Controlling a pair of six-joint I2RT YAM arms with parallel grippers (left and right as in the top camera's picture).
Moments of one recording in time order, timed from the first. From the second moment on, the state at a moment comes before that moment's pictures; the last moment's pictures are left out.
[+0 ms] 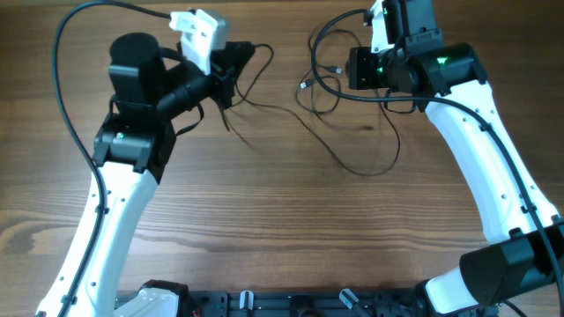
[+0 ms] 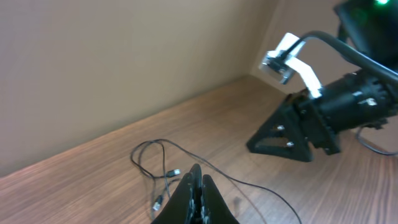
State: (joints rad) left arm -0.18 1.32 1.19 -0.13 0.64 0.00; right arm 0.29 1.69 1.67 -0.92 -0.06 0.19
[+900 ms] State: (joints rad) left arm -0.35 1.32 1.19 -0.10 0.58 0.00; right arm 0.29 1.69 1.67 -0.99 0.12 0.28
